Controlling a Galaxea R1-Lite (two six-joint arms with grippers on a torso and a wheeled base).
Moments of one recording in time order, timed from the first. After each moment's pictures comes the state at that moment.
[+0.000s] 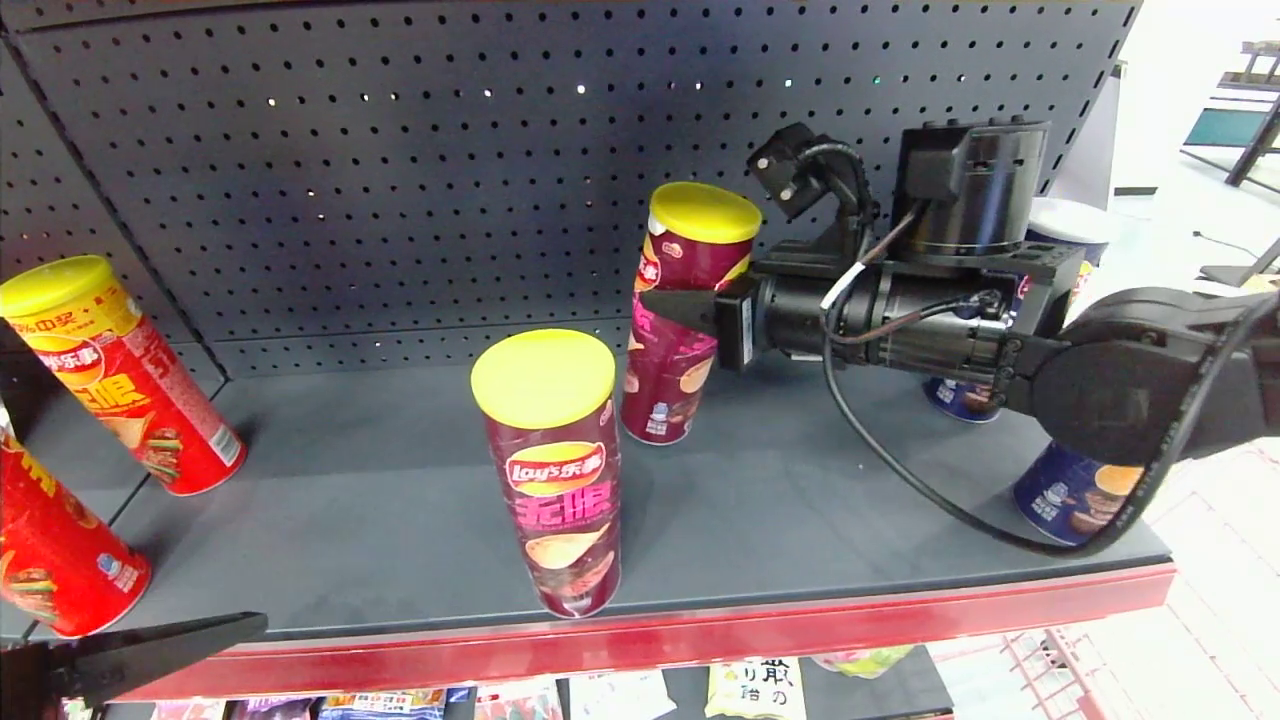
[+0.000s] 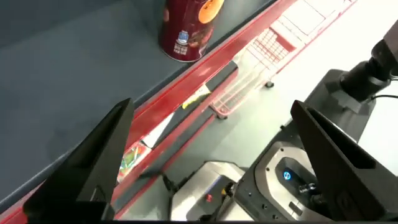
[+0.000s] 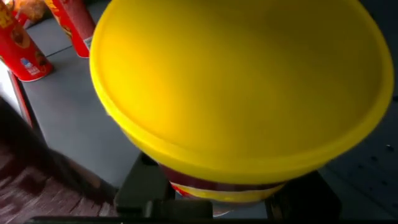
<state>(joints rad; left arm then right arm) -0.31 0.79 -0.40 -0.01 -0.53 -0.01 0.64 1.84 -1.27 -0.44 0.28 -0.11</state>
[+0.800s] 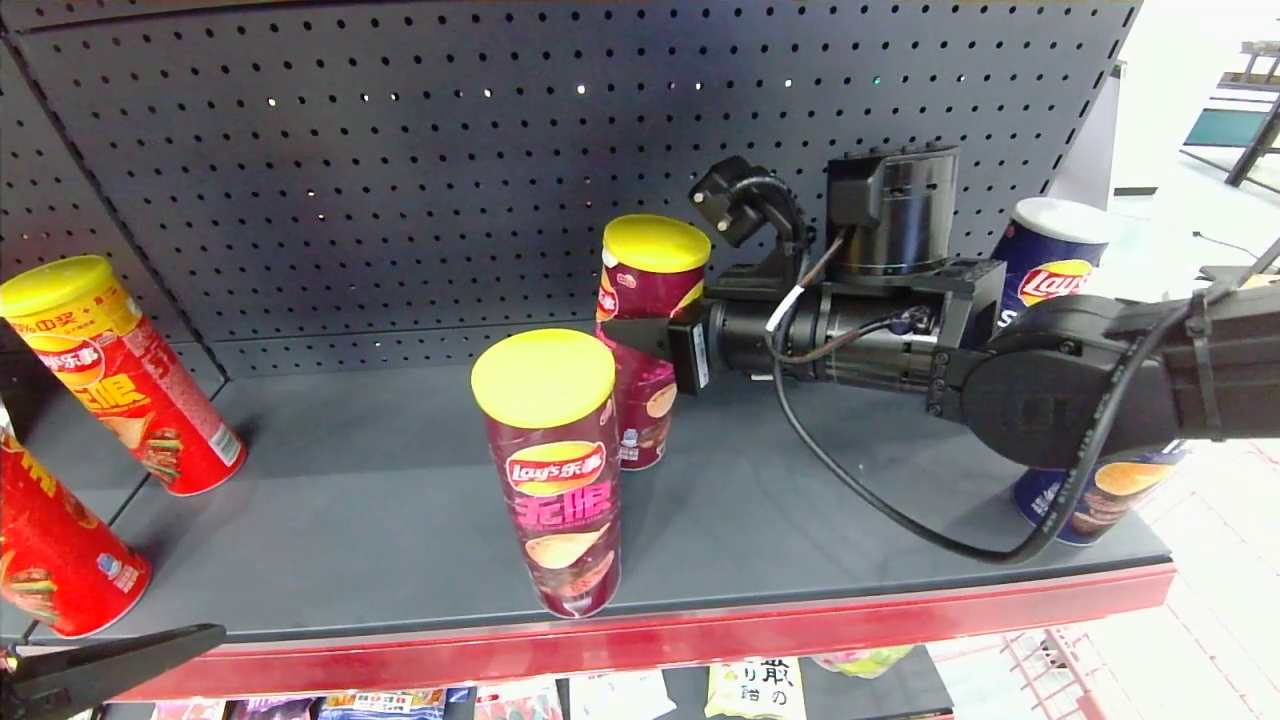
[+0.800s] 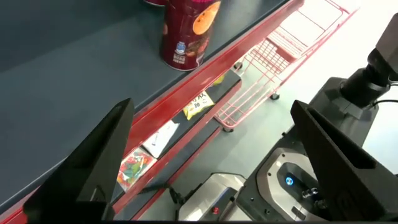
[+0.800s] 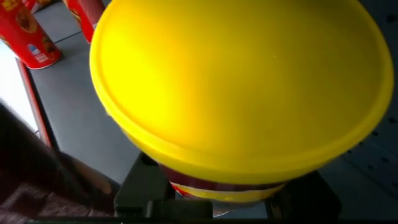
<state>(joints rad) -0.31 0.69 -0.39 0.01 -0.52 -0.01 0.69 1.91 -1.33 -0.39 0.27 -0.11</state>
